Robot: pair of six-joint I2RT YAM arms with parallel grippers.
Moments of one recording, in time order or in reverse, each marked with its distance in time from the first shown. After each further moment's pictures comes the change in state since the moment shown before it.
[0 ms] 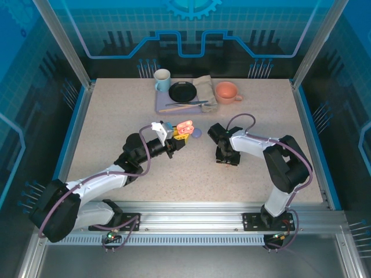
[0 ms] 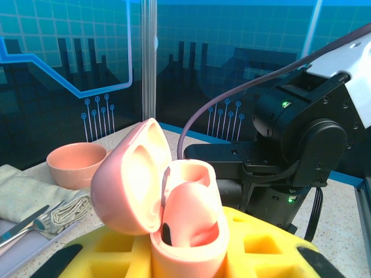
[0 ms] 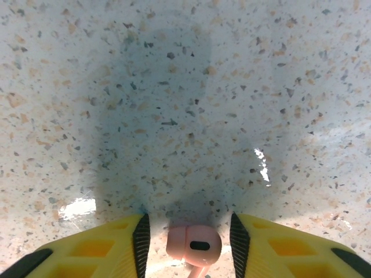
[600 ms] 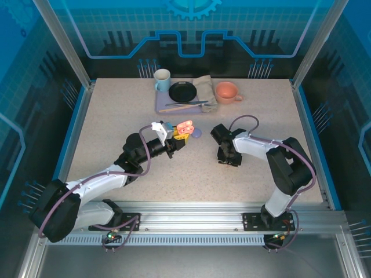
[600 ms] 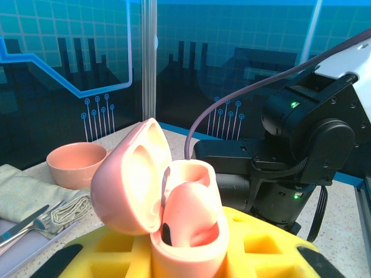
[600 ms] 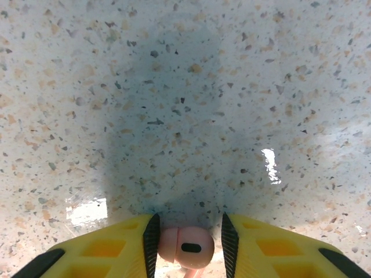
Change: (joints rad) left arm 0.000 0.000 0.000 -0.001 0.000 0.000; right arm -0.020 -0.037 -0.051 0.047 -0.021 0.000
